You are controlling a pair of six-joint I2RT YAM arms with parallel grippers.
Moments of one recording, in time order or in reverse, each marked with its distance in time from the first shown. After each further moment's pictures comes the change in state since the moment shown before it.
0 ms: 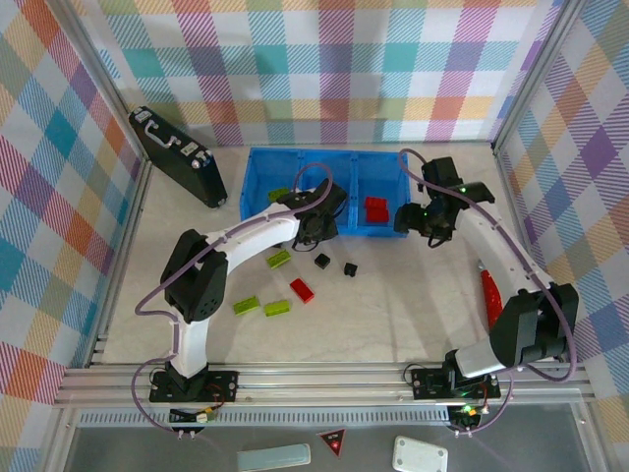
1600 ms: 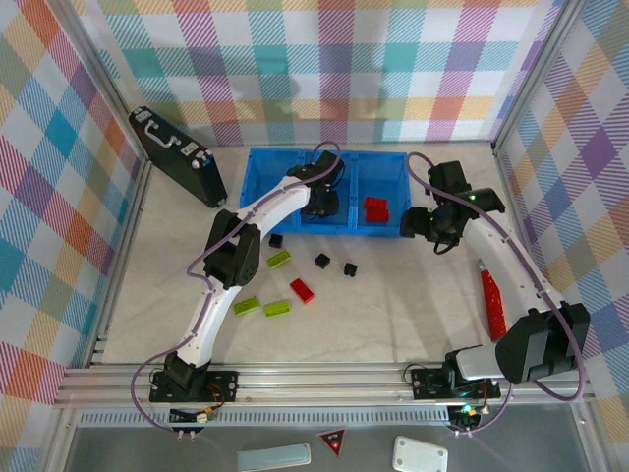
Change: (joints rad) left arm 0.165 0.465 0.550 -0.102 0.115 0.384; right arm 0.000 -0.080 -0.015 -0.049 0.028 0.012
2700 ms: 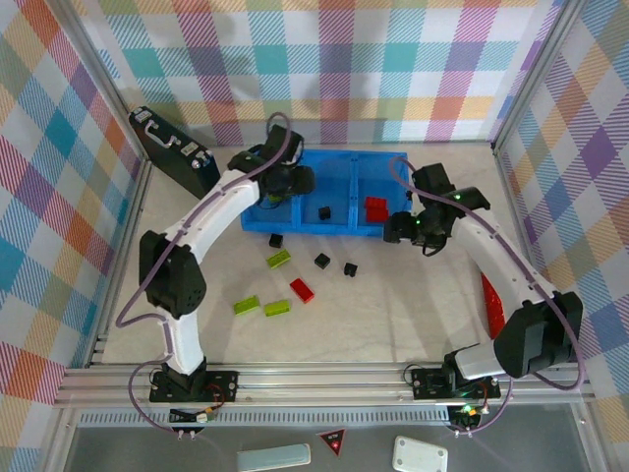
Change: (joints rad) left arm 0.110 -0.555 -0.387 0.057 0.090 0.004; right arm 0.103 0.051 0.000 0.005 -0.103 0.004
